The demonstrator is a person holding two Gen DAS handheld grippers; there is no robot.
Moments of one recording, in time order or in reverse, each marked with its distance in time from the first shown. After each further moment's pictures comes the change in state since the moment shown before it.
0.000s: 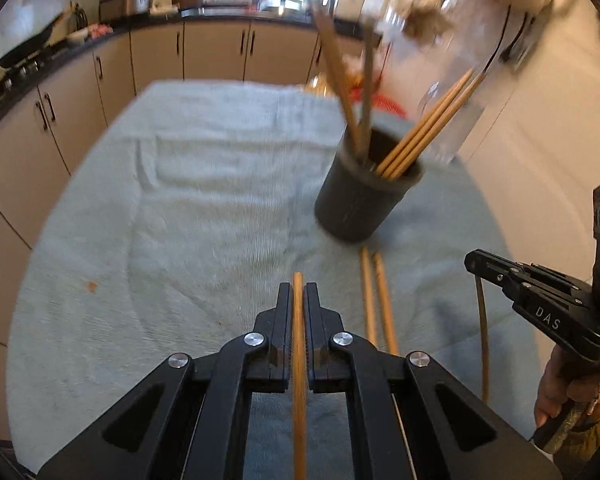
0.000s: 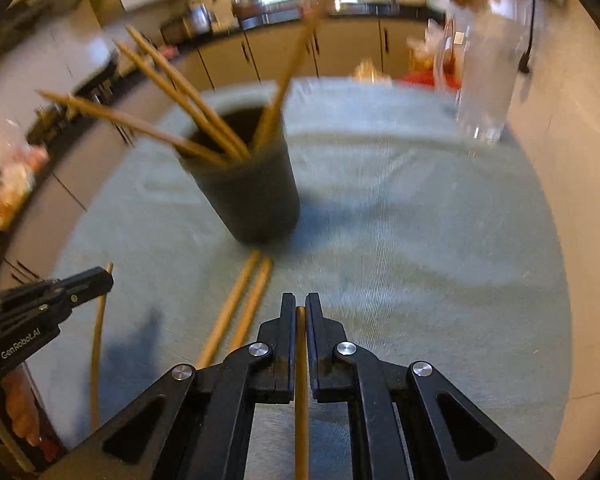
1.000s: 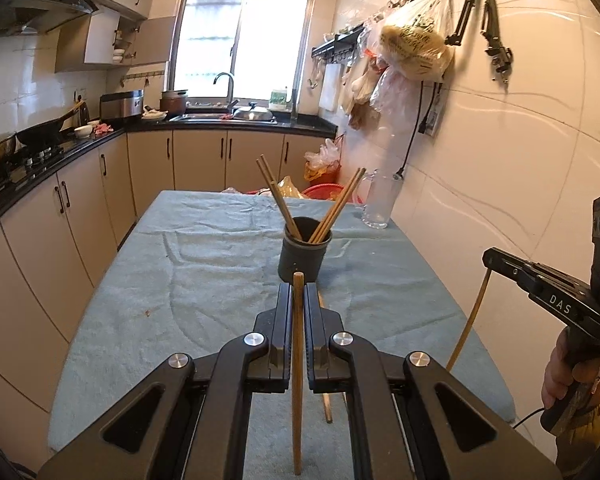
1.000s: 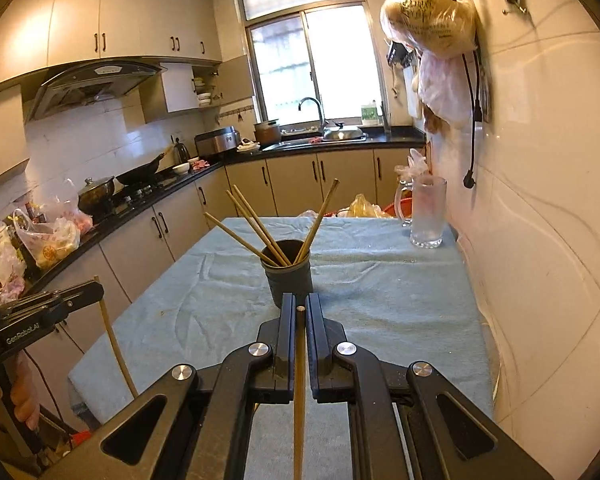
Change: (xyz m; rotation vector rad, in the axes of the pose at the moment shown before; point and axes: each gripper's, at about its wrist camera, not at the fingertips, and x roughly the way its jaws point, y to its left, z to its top) left arm -0.162 -0.037 -0.061 0.126 -0.346 -0.046; right arm -0.193 0.025 -0.072 -0.051 -0.400 -0.001
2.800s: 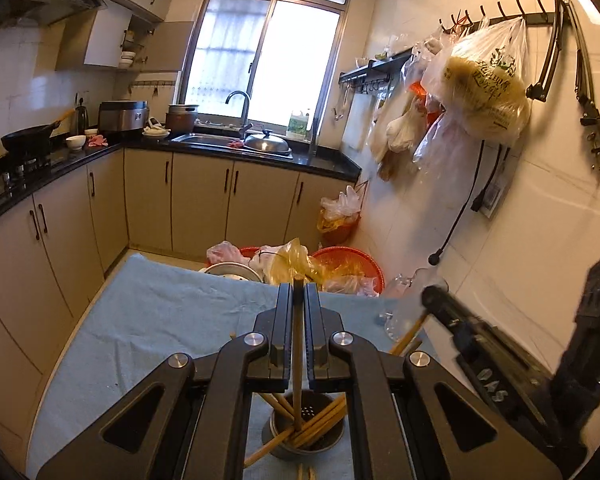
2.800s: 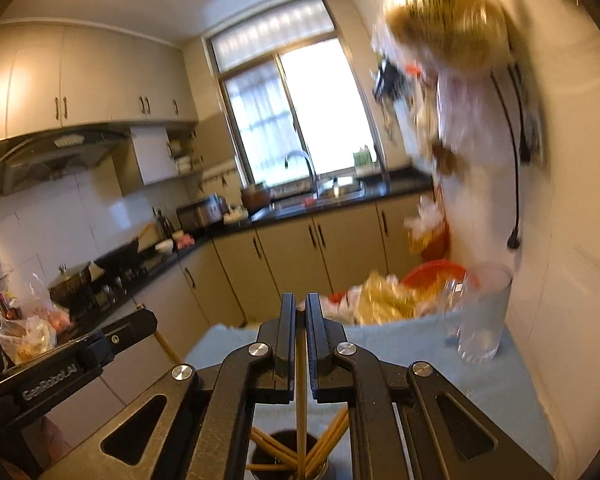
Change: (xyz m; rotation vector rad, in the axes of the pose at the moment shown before) left arm 0.201 0.012 0.184 -0.109 -0.080 0.038; right arm 0.208 -0.018 0.150 0.146 -0.154 0.004
